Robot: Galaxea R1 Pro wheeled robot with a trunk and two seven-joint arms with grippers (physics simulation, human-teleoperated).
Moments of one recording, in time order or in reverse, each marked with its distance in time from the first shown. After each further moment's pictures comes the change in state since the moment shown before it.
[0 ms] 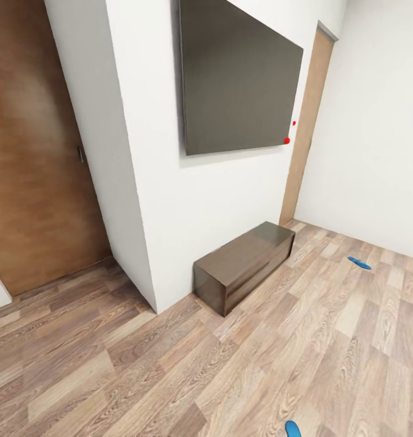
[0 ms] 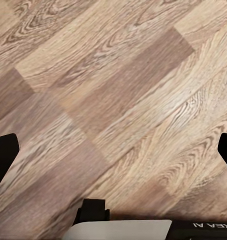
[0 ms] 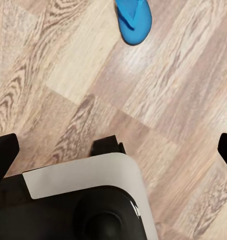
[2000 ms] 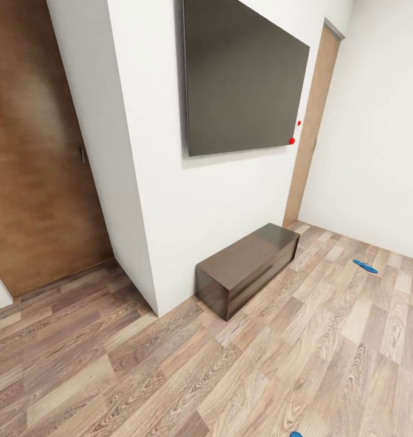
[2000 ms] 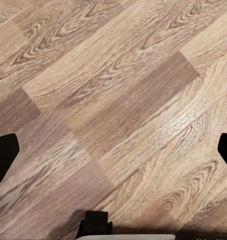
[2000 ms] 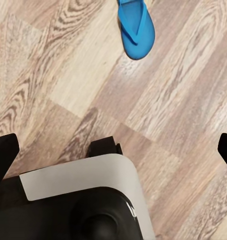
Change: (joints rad) left arm -0.002 0.007 0.006 -0.023 0.006 -0.014 0.000; right arm 0.000 -0.008 -0.007 0.000 -0.001 0.001 0.005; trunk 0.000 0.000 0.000
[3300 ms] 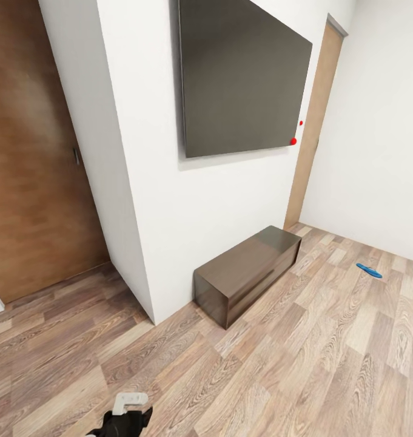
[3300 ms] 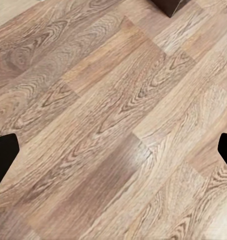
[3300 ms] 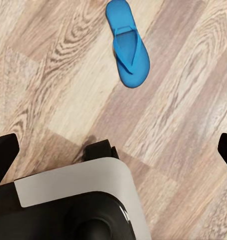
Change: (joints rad) left arm -0.138 0.011 0.002 -0.219 -0.003 0.238 -0.175; right arm 0.000 -0.017 -0.006 -0.002 -0.024 0.000 0.004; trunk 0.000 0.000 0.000
